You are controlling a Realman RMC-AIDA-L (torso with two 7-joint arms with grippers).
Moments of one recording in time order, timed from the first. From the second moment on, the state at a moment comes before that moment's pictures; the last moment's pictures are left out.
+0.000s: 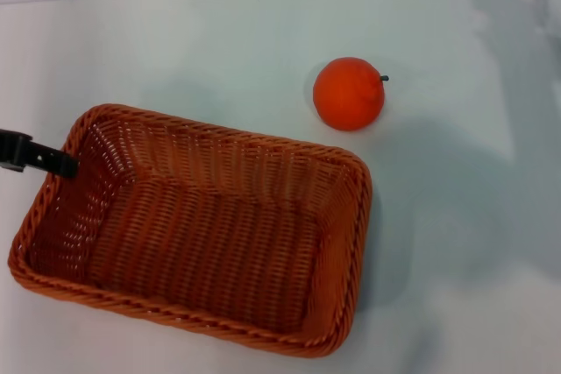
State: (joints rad) left arm -0.61 -2.16 0.77 1.49 2.76 1.87 -2.56; right arm 0.64 2.09 -0.33 -0.04 -0.70 -1.00 -2.65
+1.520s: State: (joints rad) left arm -0.59 -2.16 0.95 1.41 2.77 1.76 -2.65; right arm 0.63 2.09 -0.27 -0.05 -0.70 -0.98 -2.65
